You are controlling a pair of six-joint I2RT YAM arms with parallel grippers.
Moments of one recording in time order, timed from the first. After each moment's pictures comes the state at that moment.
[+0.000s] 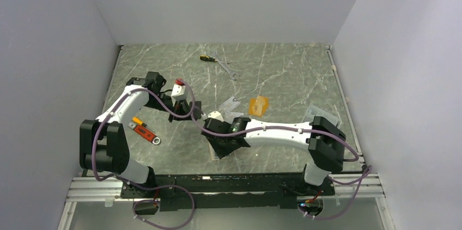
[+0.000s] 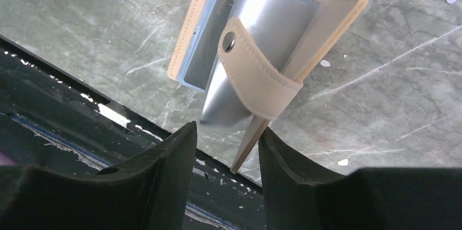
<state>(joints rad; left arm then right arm) -0.12 1.48 1.07 -1.11 1.23 1.34 1.21 1.66 1.17 -0.70 0.18 0.58</state>
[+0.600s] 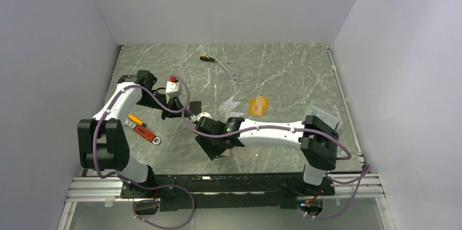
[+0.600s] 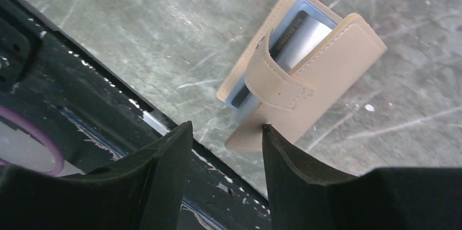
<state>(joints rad) -0.02 1.51 1.10 -1.16 1.15 1.37 1.24 1.74 1.26 -0.65 0.12 0.50</state>
